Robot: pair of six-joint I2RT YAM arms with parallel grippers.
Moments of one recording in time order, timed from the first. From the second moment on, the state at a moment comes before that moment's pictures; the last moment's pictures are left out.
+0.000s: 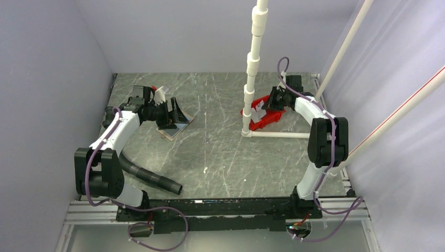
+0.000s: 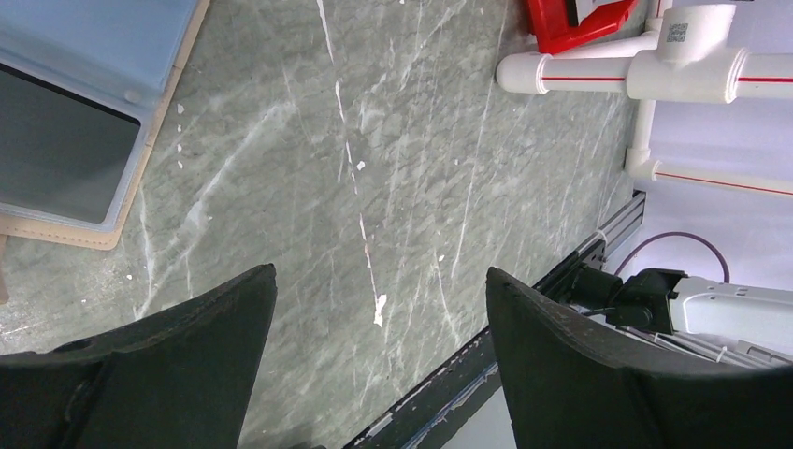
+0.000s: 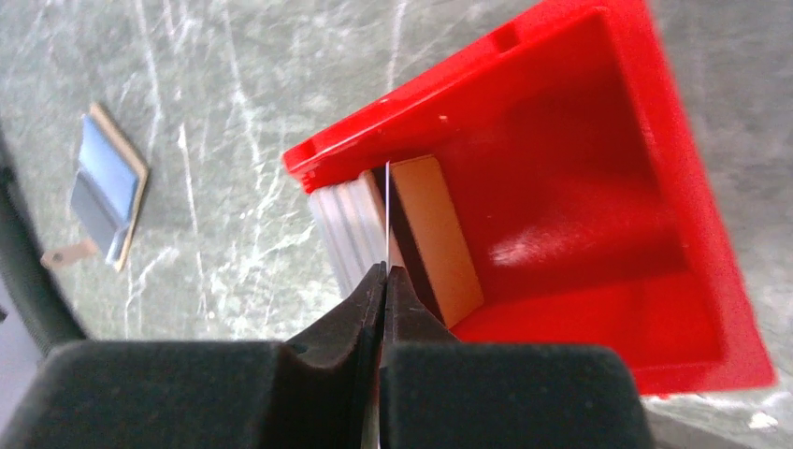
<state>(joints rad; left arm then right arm) -0.08 1.47 1.10 -0.56 0.67 -0.34 0.04 1.82 1.30 -0.33 -0.46 0.34</state>
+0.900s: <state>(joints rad) -0.08 1.48 1.09 -0.54 0.69 -0.34 0.20 1.80 1.45 -0.74 0.62 0.78</state>
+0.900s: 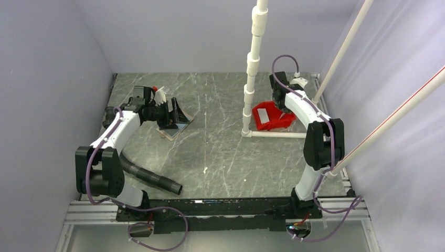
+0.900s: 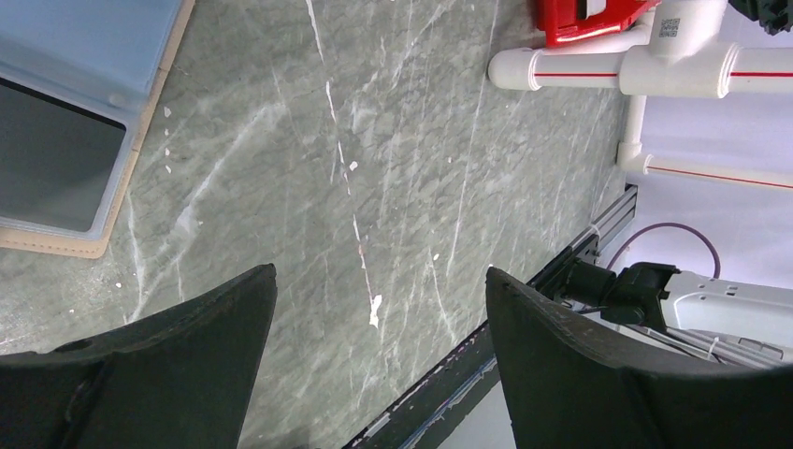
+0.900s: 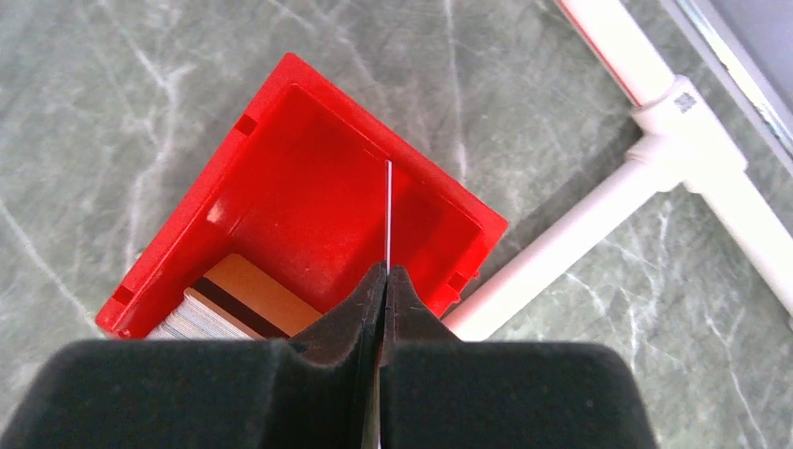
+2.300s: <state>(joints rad) -0.54 1.20 0.74 0.34 0.95 -0.79 0.55 0.79 0.72 -0.02 -0.54 0.57</state>
